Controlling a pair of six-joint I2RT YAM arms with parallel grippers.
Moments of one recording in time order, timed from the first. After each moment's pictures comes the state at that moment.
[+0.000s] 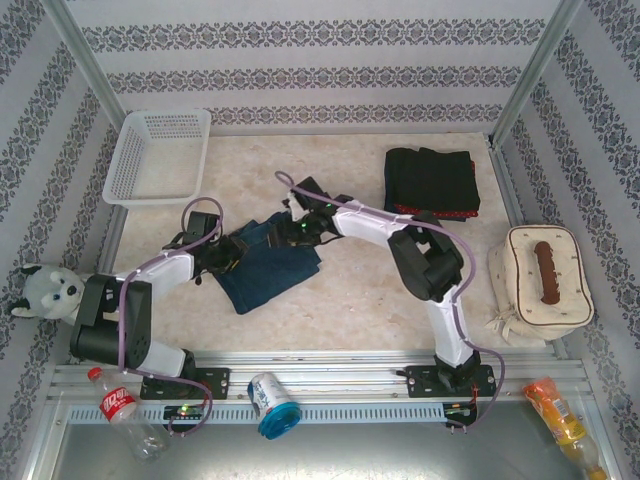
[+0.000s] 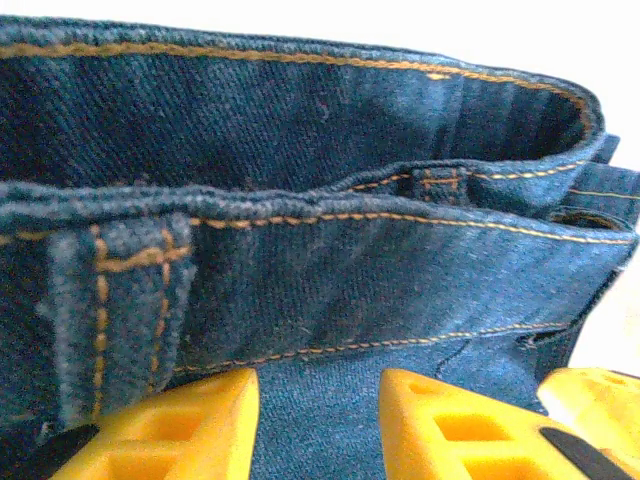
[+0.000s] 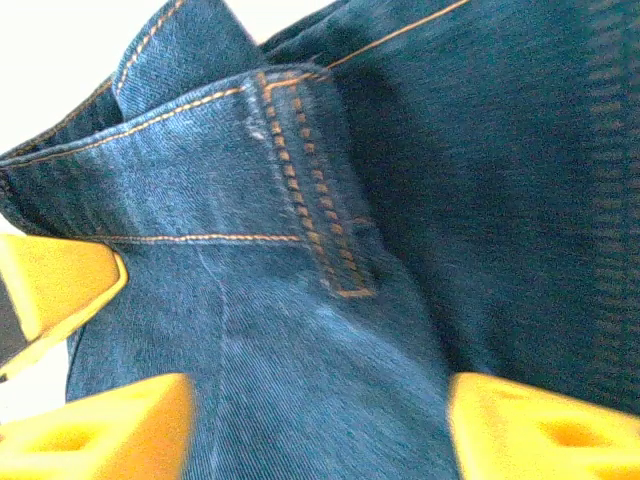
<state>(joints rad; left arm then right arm) -0.11 1.44 0.65 -0.19 0.26 -0.96 0.66 2.11 1.54 -0.44 -0.45 0.54</state>
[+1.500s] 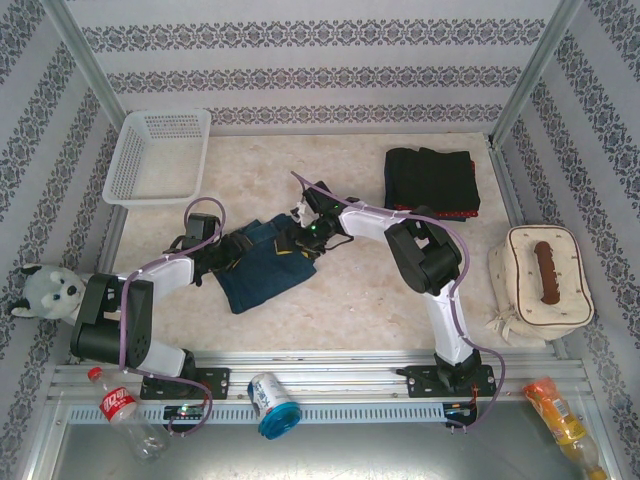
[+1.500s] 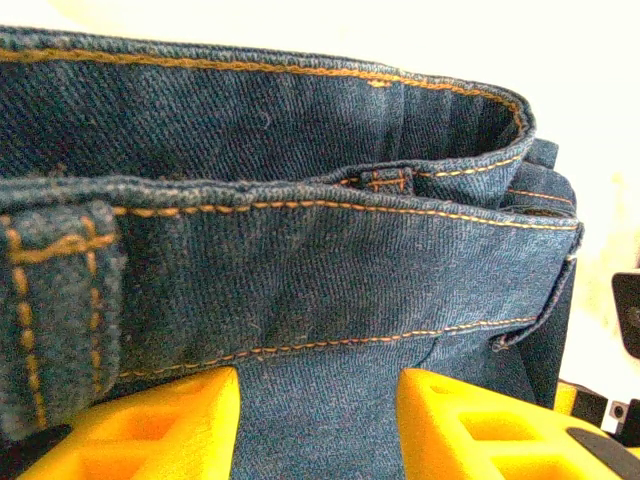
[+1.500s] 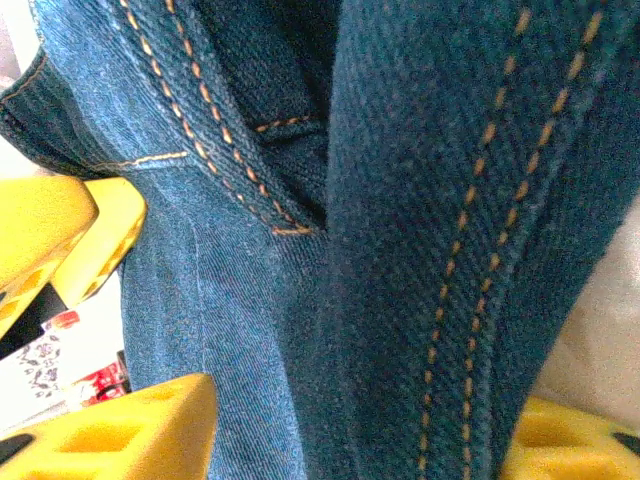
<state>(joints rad) -0.11 1.46 0.61 -0.06 0.32 -0.91 0.63 2.18 1.50 -0.41 -0.74 0.67</state>
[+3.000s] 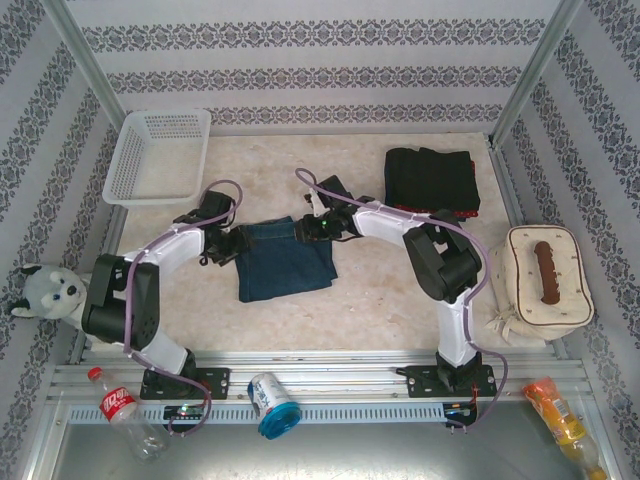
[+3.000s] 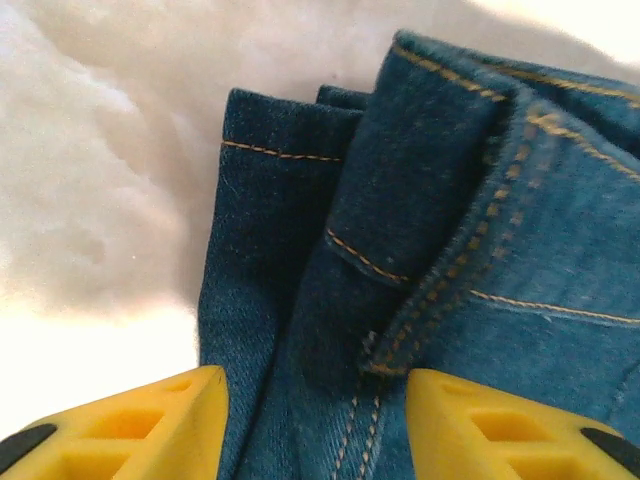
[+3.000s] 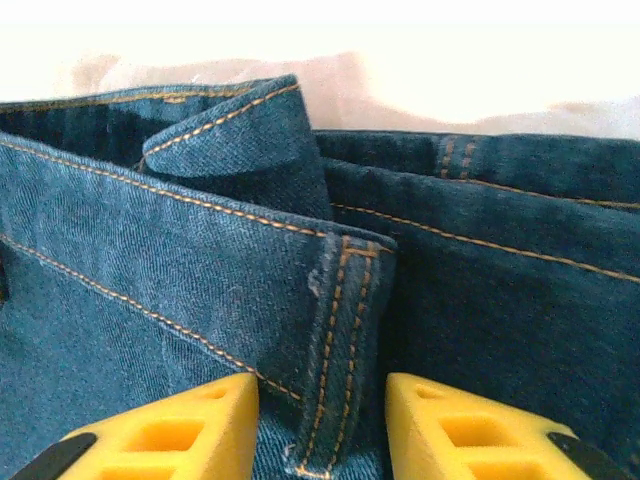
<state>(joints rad) -0.17 1.59 0.93 -0.53 0.17 -0.68 0.60 2.05 1.40 -0.33 -0.37 0.45</state>
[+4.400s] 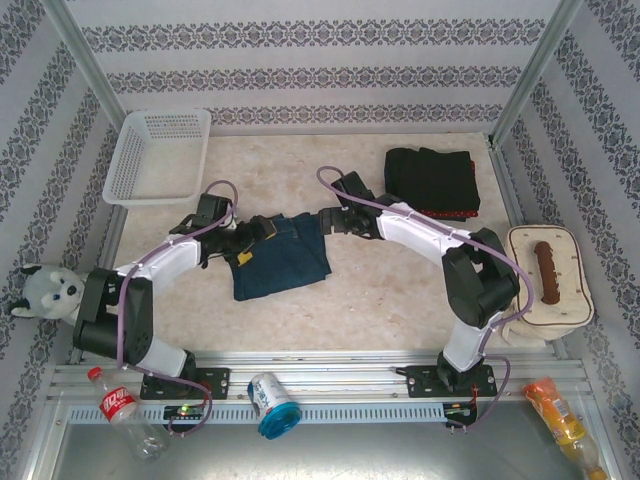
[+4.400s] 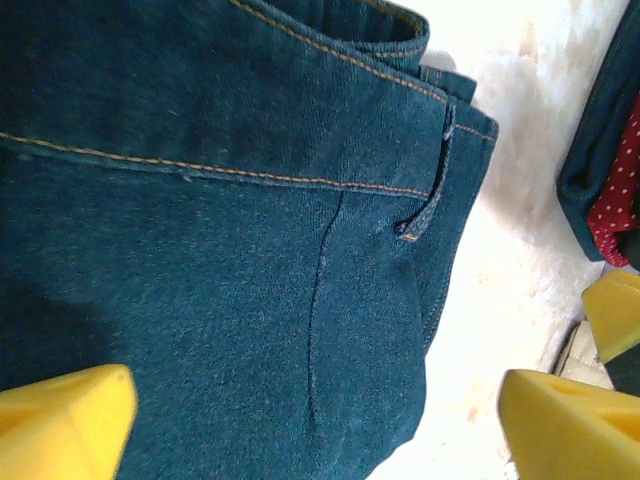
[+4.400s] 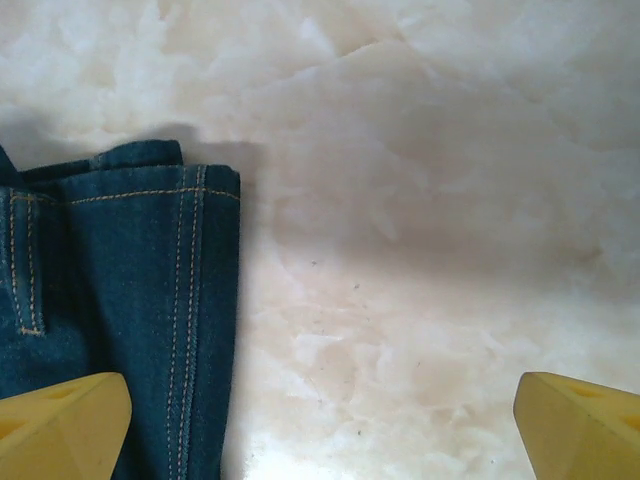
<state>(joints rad) -0.19 1.49 0.84 -0.30 0.47 -0.86 0.57 1.78 1.27 -0.50 0.09 0.45</state>
